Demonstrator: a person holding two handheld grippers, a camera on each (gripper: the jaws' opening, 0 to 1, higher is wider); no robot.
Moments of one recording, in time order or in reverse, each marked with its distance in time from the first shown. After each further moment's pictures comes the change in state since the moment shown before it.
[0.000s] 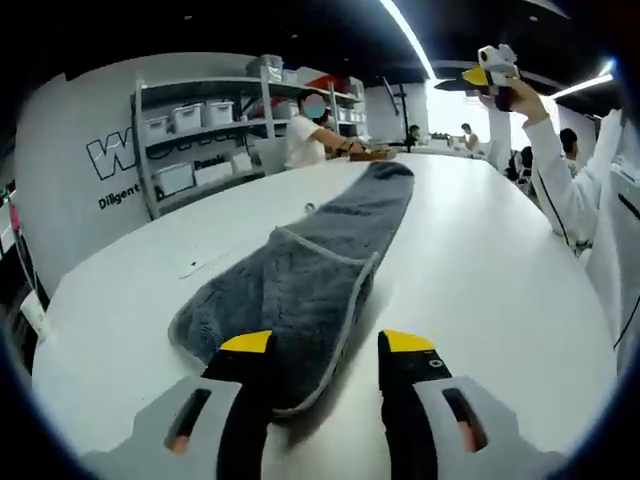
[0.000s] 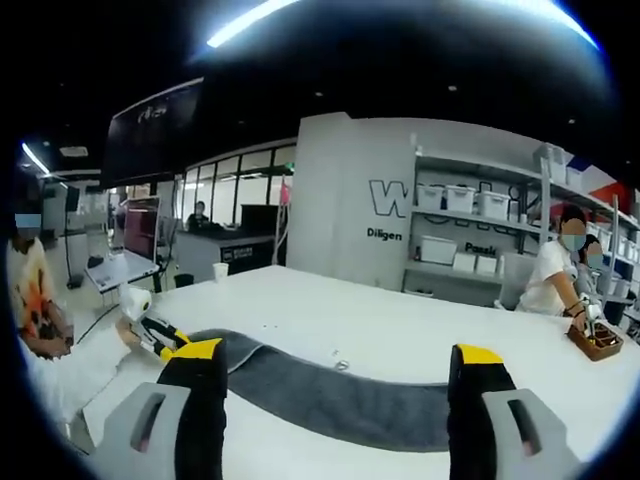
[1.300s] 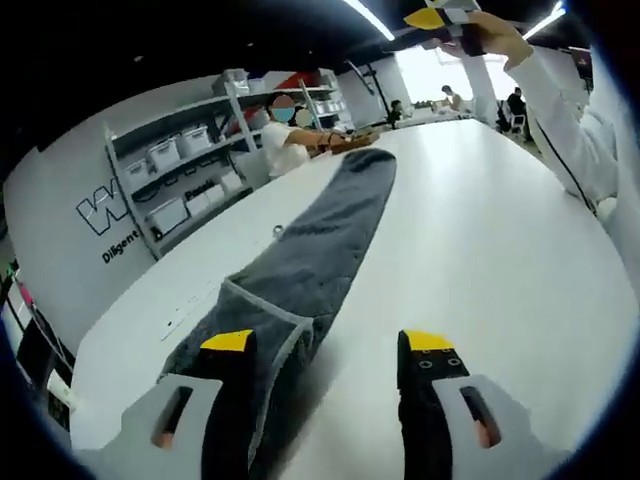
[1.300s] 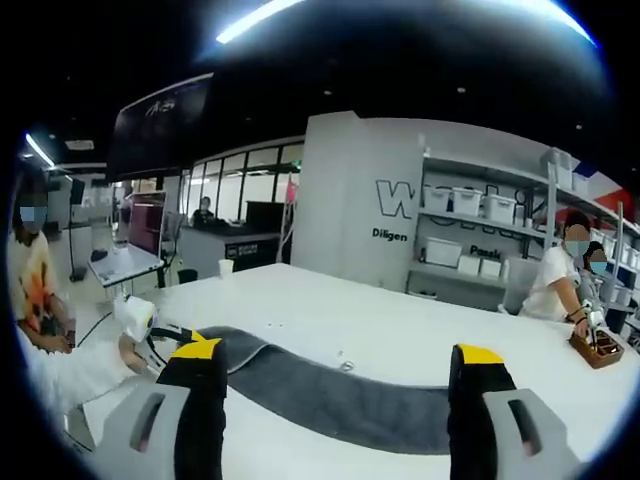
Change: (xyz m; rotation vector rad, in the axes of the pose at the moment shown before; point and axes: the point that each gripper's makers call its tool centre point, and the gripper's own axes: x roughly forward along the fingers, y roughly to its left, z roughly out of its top) left arm 0.056 -0.067 0.029 0.245 0.040 0.013; right arm 0.001 0.007 0.003 -0.019 -0.002 0.019
